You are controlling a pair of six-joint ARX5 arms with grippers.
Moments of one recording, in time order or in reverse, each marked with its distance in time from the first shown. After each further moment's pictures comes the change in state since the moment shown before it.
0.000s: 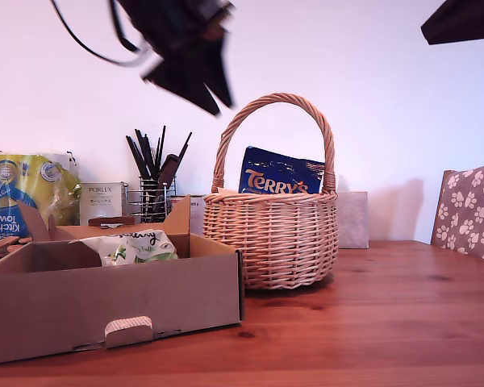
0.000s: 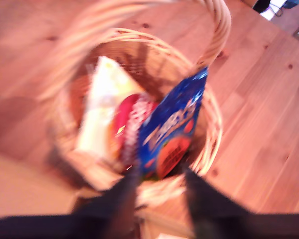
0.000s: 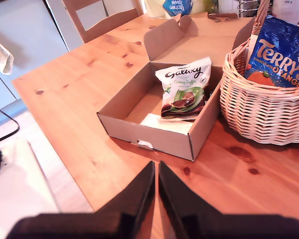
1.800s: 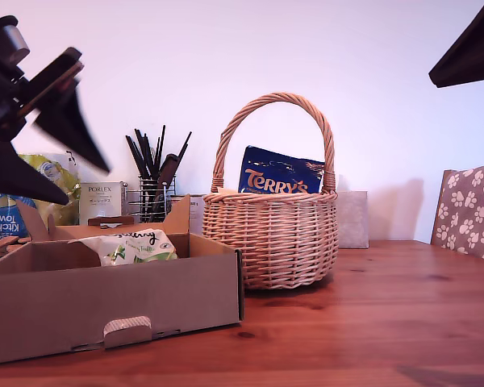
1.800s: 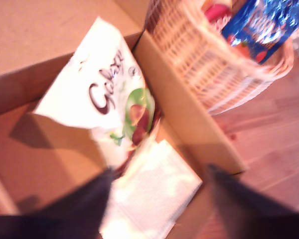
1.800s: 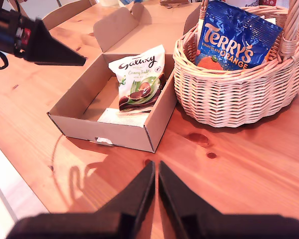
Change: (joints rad) left arm 0.153 -0.742 -1.337 0.832 0.011 -0.626; right arm -0.056 0.067 0.000 0.018 0.080 0.019
